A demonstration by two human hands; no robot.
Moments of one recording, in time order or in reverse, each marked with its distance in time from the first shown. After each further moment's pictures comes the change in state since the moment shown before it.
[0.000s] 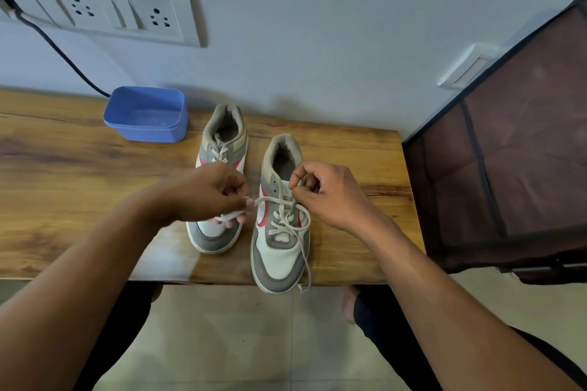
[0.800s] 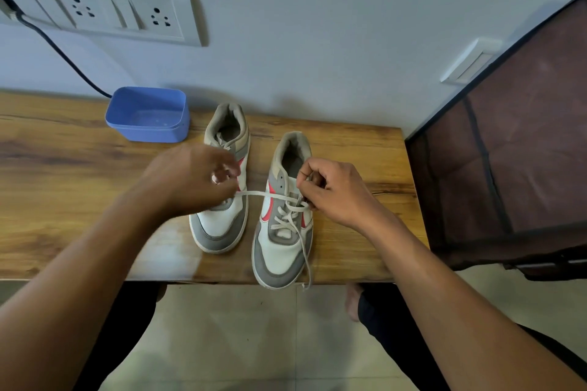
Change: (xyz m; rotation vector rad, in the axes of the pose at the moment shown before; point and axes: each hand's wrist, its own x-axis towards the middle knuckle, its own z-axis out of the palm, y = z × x) left_hand -0.004 -0.009 -0.010 0.452 0.384 0.040; right_hand 0.001 0.004 -0.002 -0.002 0.027 0.007
